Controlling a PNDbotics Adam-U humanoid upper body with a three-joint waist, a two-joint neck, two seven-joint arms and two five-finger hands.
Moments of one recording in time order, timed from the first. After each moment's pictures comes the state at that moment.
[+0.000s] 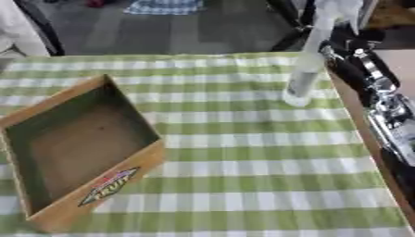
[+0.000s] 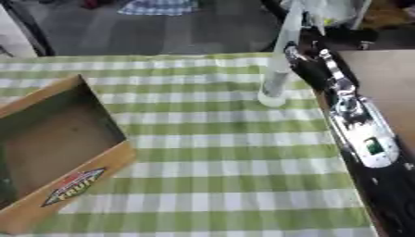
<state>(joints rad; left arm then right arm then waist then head) 0.01 0.28 0.14 -1.75 0.26 0.04 0.30 -0.59 -0.60 -0.05 -1.53 -0.04 0.25 -0.11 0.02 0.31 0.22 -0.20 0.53</state>
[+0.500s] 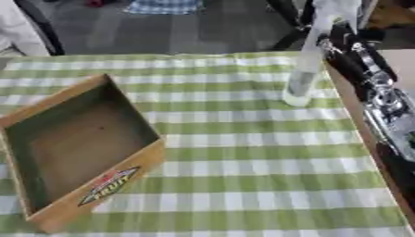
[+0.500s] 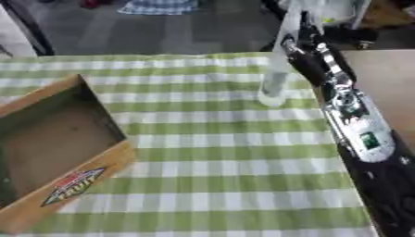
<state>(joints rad) 0.01 0.28 0.14 -1.75 0.26 0.04 0.29 -0.63 -0.58 -0.05 -1.51 0.00 0.26 -0.12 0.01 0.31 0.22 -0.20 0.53</state>
